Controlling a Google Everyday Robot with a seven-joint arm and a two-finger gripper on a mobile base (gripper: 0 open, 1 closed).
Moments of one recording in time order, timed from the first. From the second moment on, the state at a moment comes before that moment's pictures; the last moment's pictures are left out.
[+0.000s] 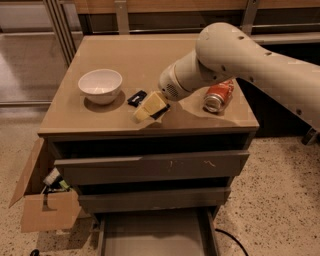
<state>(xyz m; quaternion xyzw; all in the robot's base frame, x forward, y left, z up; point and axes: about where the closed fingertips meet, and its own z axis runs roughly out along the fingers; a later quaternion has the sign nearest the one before) 0.625 0.022 0.843 -0.49 0.77 0.18 0.35</state>
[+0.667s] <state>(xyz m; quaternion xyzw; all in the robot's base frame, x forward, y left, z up) 0.640 0.033 0.840 -0.49 0.78 0.18 0.35</state>
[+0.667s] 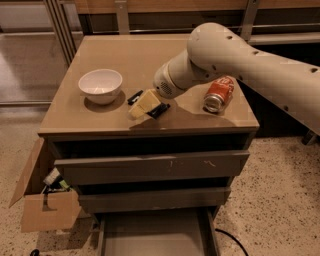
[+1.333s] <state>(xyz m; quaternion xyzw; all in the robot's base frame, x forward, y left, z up) 0.651 0.021 0.821 -0.47 0.79 0.17 0.35</state>
